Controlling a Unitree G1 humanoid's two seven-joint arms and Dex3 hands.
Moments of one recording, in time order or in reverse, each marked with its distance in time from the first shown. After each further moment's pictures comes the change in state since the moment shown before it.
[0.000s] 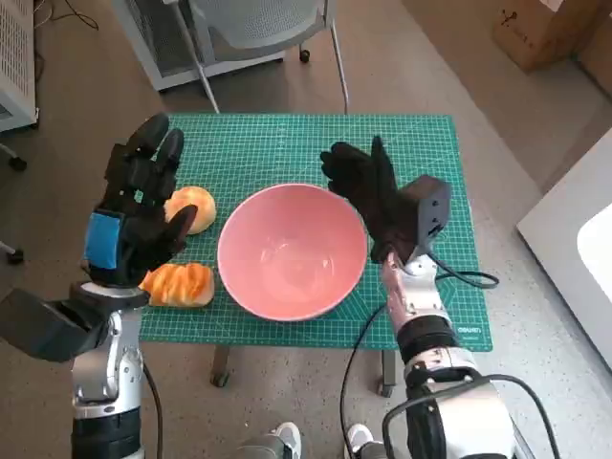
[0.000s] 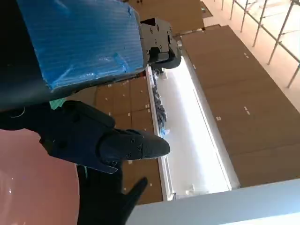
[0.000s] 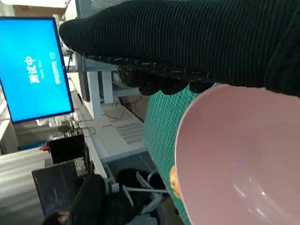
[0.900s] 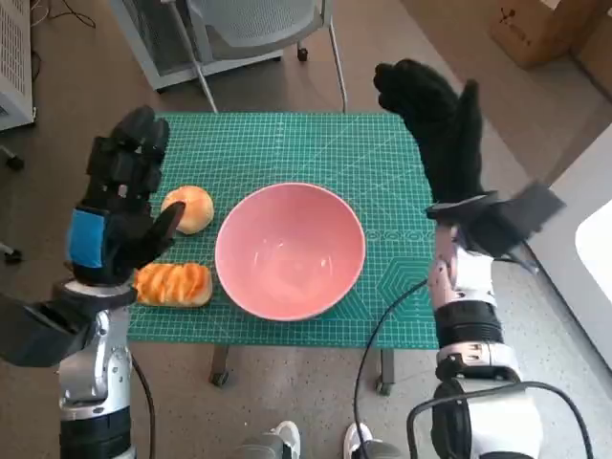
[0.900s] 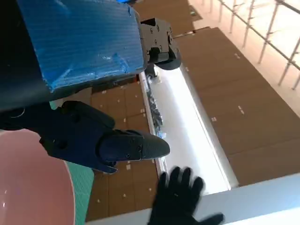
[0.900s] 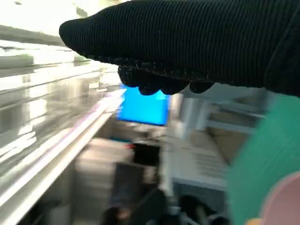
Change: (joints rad) left arm -0.001 0.089 0.029 -0.076 0.035 -0.002 -0.004; right arm 0.071 -0.087 -0.014 -0.390 0.160 -0.285 0.260
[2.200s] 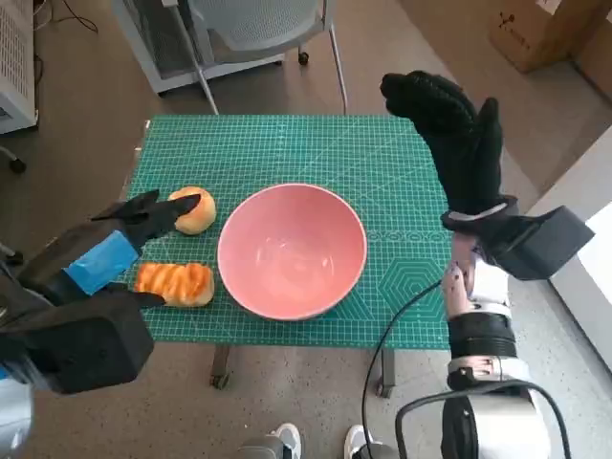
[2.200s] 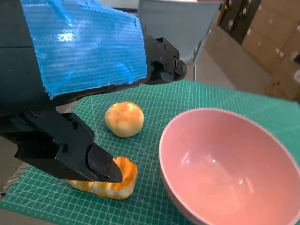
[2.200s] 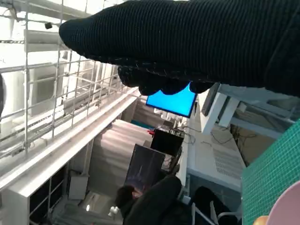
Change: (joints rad) left arm 0.033 0.638 -0.248 -0.563 0.544 0.852 -0.354; right arm 0.034 -0.034 0.029 -0.046 0.034 -0.001 0.047
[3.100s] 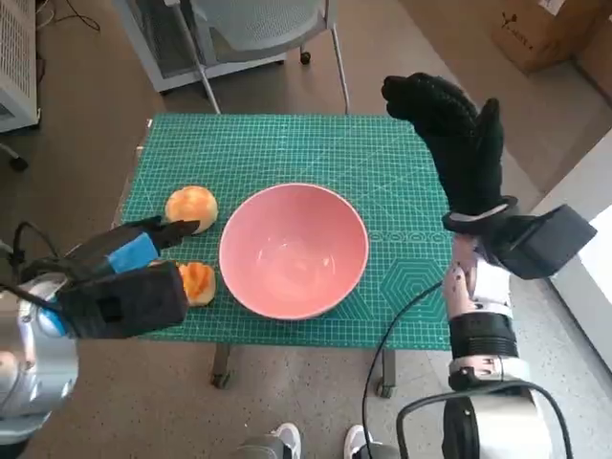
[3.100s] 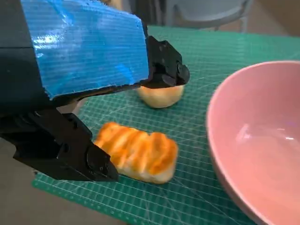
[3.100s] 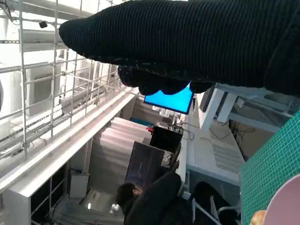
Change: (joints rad) left arm -0.101 -0.041 -0.255 0.336 0.171 -0.027 0.001; right arm -0.002 -0.007 -0.011 0.016 0.008 0.003 0.020
